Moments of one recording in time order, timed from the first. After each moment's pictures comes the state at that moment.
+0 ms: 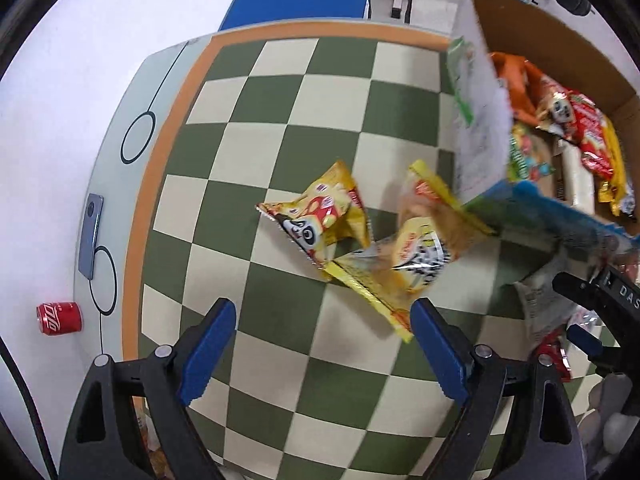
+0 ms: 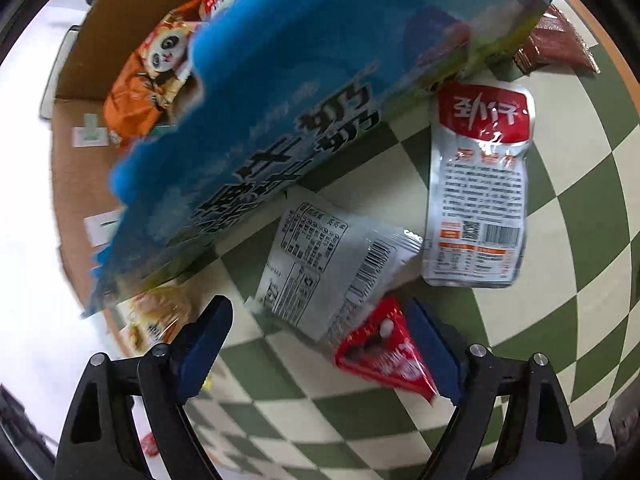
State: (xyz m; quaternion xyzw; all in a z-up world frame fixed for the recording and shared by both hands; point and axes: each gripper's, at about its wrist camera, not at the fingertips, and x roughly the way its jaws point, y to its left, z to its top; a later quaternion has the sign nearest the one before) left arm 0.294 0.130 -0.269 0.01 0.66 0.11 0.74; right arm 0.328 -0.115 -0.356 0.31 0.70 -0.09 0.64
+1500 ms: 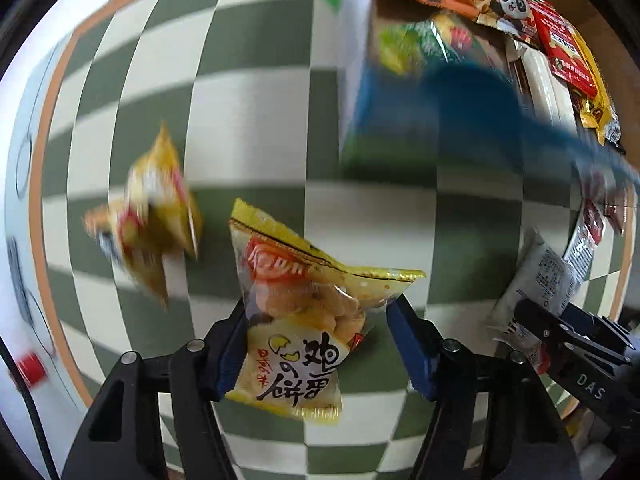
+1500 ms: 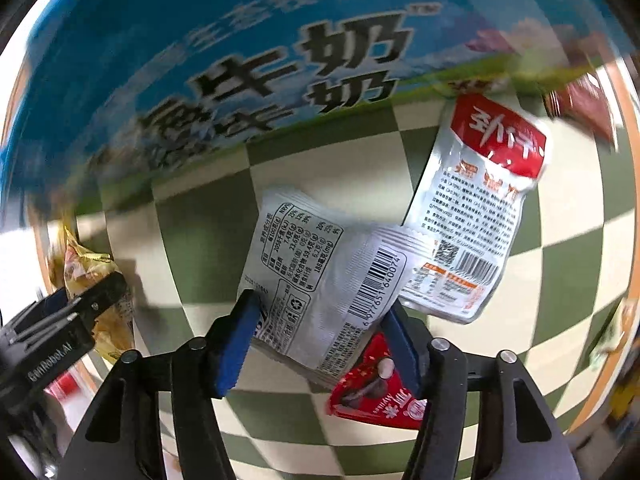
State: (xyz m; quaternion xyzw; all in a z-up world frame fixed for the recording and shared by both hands) left arm 0.318 0.053 -0.339 0.00 0.74 -0.02 0.67; right arm 0.314 -0.075 -0.378 0.14 0.76 -0.02 0.64
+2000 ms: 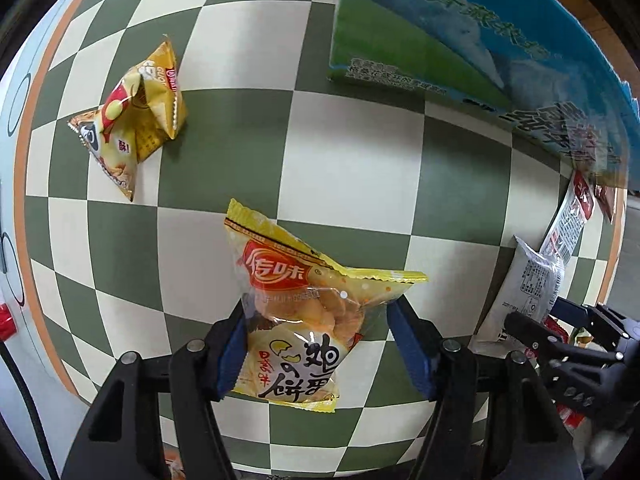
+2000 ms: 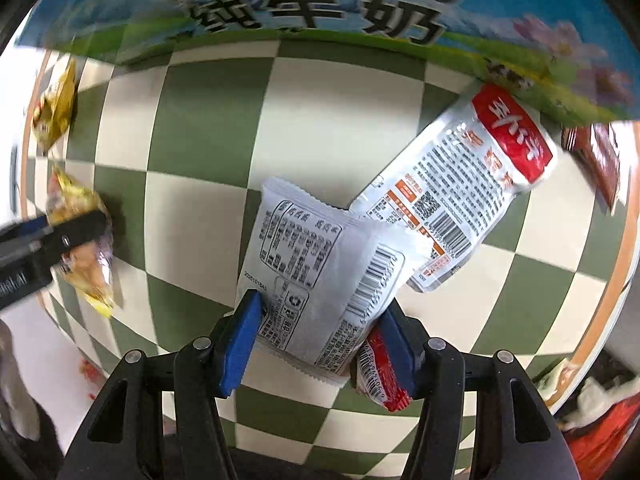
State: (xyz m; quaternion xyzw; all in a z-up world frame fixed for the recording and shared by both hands) left arm 0.277 0.038 -0.347 -0.05 0.77 -0.01 0.64; right arm 0.292 -0.041 -0.387 0.00 0.80 0.08 0.60
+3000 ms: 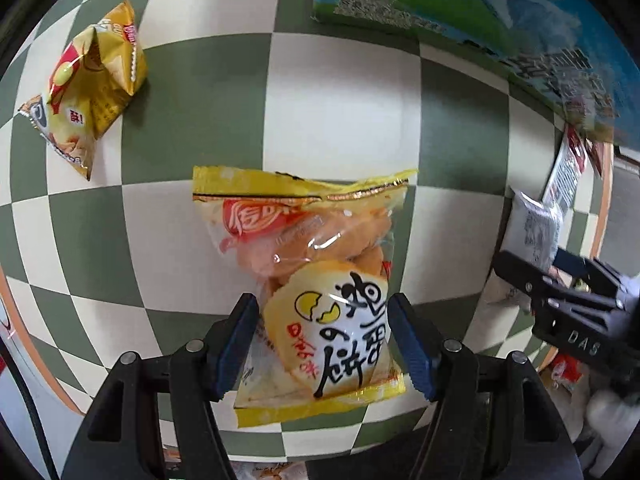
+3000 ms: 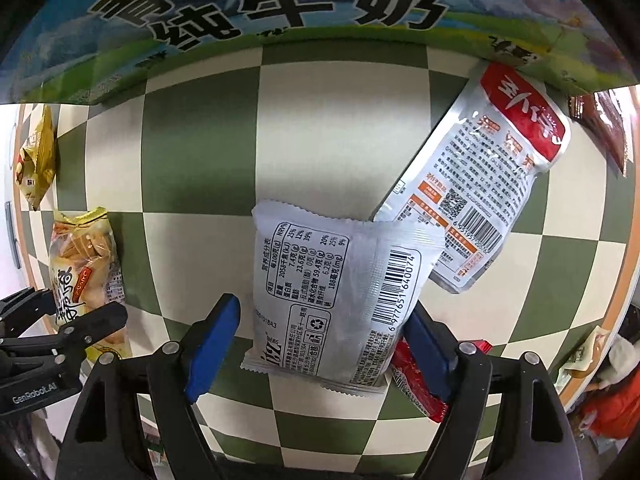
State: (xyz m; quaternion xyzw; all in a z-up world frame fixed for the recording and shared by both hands) left arm 0.282 0.089 -0.391 -0.05 0.80 -0.07 0.60; right arm 0.312 -0.016 -0.399 0.04 0.79 0.03 0.60
